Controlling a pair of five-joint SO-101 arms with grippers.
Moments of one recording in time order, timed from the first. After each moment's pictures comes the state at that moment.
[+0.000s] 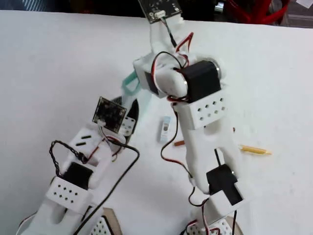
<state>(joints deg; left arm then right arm) 17.4 -66.0 75.3 19.8 -6.6 -29.1 5.0 -48.2 98.4 1.3</state>
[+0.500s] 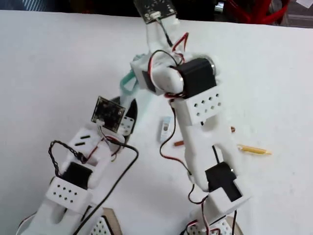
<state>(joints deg) 17.3 -66.0 75.3 19.8 -6.5 -31.6 7.6 -48.0 97.9 1.1</state>
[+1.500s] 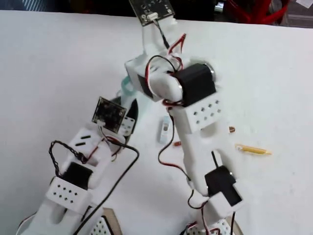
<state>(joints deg) 17.5 -66.0 75.4 19.8 -6.8 -33.2 5.8 -48.3 95.7 1.1</state>
